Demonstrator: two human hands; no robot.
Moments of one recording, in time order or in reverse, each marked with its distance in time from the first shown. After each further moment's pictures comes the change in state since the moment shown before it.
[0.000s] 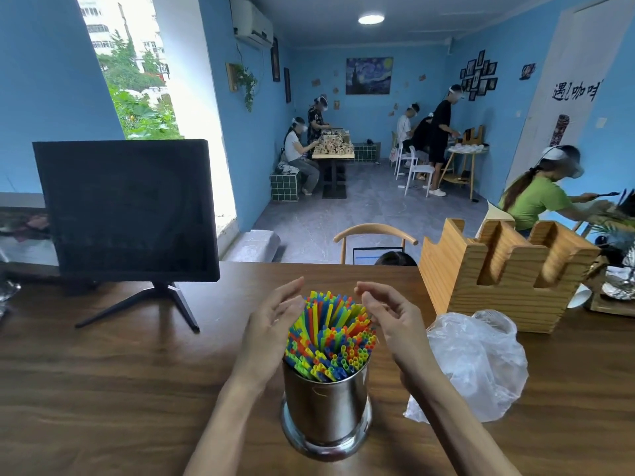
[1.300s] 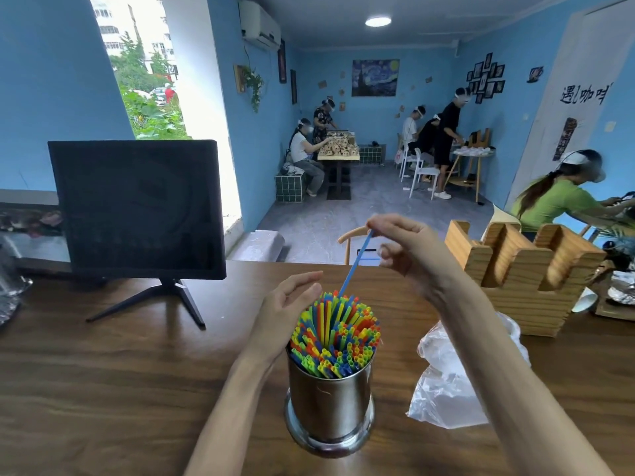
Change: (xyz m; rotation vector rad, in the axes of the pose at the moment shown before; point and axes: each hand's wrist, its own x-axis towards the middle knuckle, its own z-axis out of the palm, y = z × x) left_hand 0.016 0.015 0.005 0.017 -0.049 -0.008; right_hand 0.059 -0.100 -0.002 0.156 -0.222 0.066
